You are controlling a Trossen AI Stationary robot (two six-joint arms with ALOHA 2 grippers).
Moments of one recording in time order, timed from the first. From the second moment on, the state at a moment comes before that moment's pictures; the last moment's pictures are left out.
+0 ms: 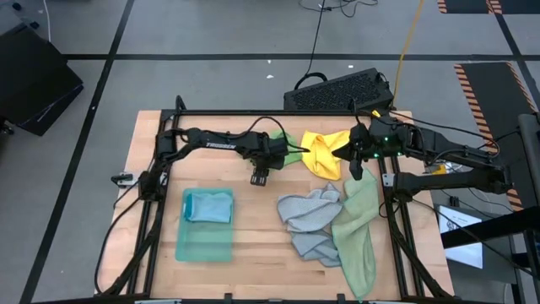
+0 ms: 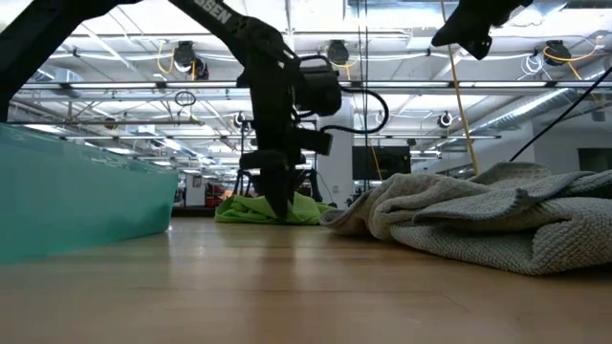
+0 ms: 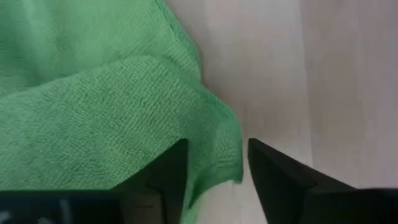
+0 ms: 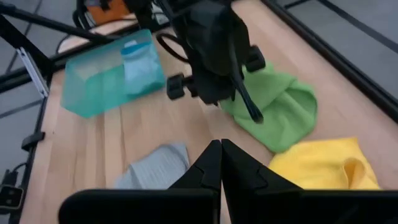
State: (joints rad) left arm 0.23 2.10 1.54 -0.81 -0.06 0.43; right arm -0.25 0.83 0.93 -0.68 -0.11 0.22
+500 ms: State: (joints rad) left arm 0.20 1.95 1.54 -0.72 -0.10 0.13; right arm -0.25 0.83 0.93 -0.62 -0.11 0.31
